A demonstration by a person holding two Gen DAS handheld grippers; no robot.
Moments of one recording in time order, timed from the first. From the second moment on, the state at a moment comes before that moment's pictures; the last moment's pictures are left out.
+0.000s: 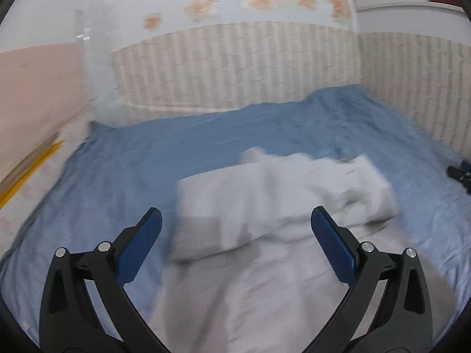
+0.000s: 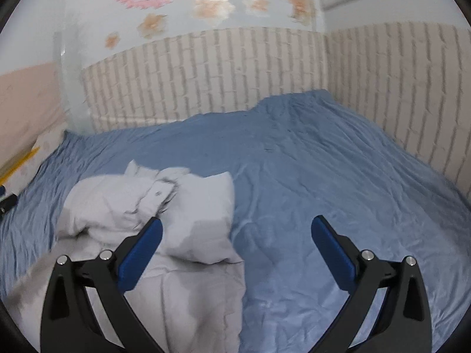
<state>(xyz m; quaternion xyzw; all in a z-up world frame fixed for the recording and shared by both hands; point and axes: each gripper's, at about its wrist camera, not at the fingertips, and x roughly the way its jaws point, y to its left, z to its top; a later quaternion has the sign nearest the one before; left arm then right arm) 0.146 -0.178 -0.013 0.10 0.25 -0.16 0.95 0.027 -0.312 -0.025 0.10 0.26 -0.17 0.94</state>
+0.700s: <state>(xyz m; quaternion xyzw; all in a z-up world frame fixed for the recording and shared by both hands) 0.122 -0.022 -0.059 0.02 0.25 -0.05 0.97 0.002 -0.265 -0.034 0.05 0.30 -0.18 0.93</state>
